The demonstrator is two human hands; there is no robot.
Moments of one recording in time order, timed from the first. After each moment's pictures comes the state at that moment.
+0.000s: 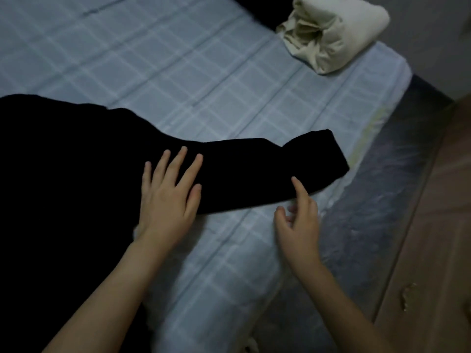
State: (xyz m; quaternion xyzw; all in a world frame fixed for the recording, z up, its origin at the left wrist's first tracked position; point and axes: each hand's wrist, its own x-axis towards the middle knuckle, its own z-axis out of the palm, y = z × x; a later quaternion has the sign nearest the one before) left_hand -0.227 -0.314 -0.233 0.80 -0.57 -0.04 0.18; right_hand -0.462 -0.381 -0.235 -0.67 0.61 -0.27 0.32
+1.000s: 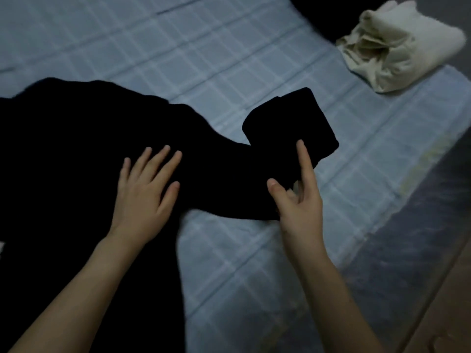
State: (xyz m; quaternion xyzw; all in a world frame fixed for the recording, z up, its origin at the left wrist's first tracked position) left_hand -0.141 -0.240 -0.228 0.85 -0.50 -0.06 0.17; right_hand -0.355 -0.370 -0.189 -0.58 0.36 -0.42 0.60
